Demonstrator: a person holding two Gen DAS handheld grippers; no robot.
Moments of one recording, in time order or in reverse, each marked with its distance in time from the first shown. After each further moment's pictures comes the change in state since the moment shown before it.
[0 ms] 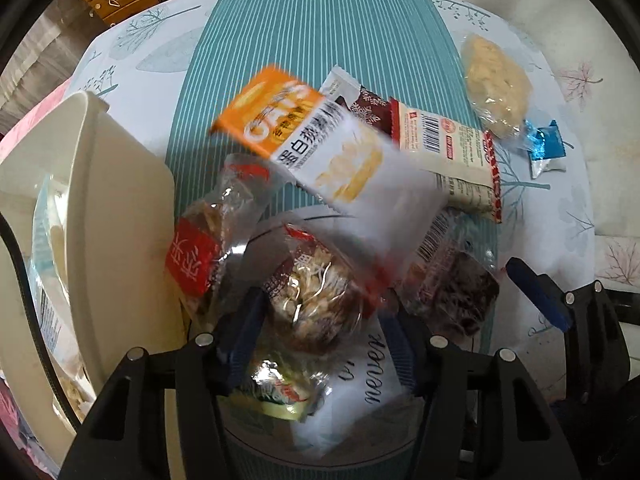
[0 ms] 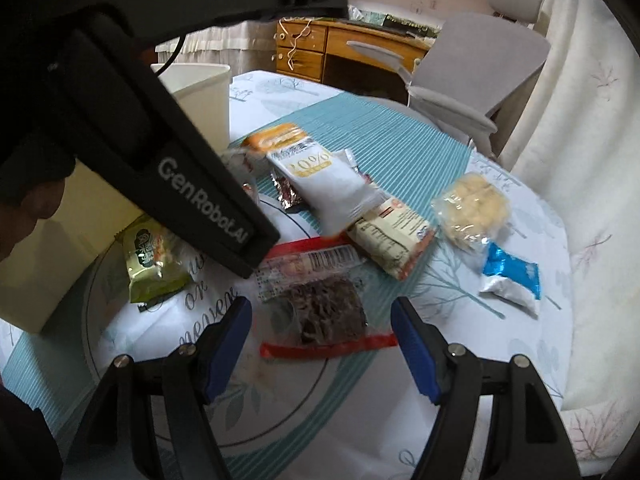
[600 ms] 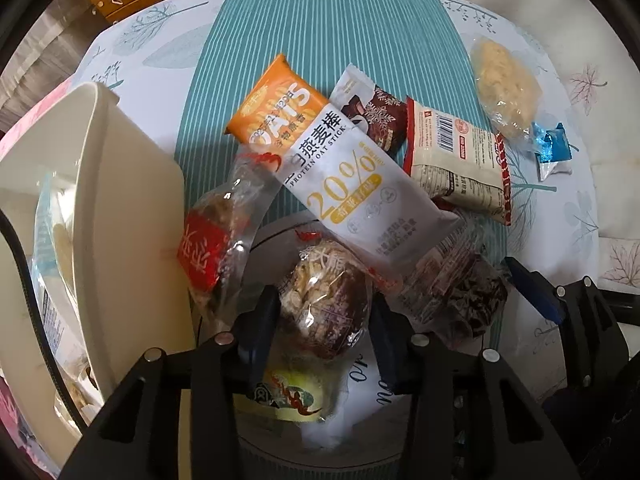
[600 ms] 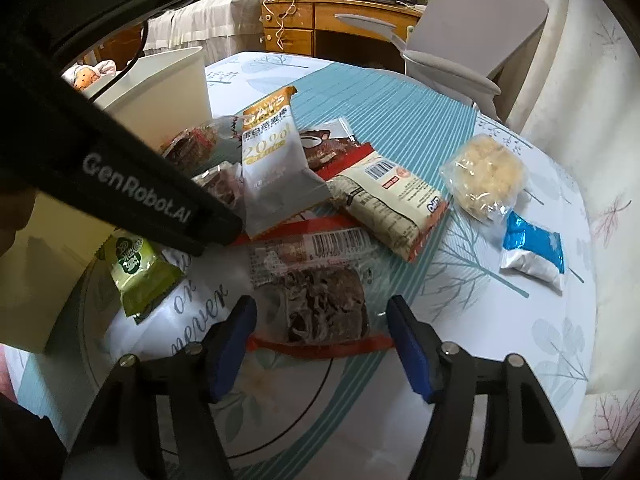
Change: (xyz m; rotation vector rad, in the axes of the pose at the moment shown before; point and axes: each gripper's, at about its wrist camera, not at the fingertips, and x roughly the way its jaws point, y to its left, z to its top) left arm 0.006 0.010 0.005 -0.016 -0.001 0.005; right arm 0.019 -0.012 0.005 0.080 0.080 0.032
